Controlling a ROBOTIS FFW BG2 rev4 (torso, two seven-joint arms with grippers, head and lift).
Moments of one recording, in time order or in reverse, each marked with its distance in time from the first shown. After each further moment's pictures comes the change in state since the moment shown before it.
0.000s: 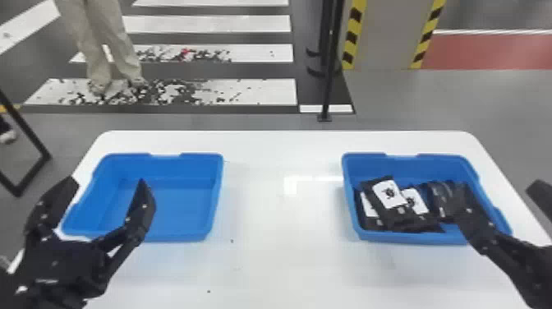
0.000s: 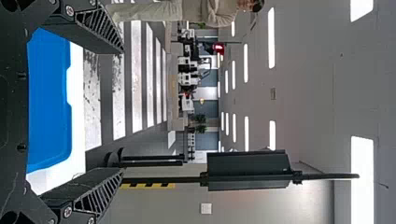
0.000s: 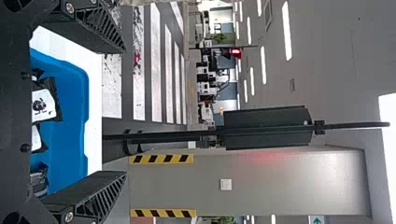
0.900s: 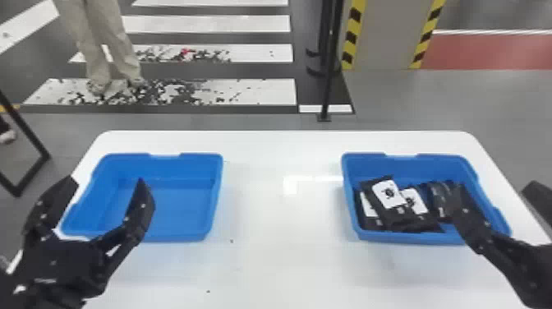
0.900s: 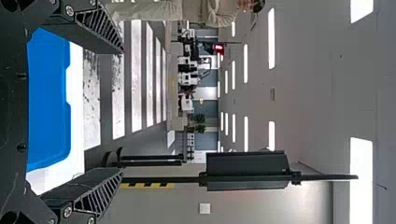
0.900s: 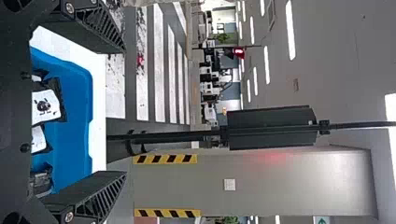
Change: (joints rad) left arm -0.001 0.001 0.000 0.000 0.008 0.001 0.000; right arm -0.012 0.000 0.000 0.004 -0.004 0.026 0.001
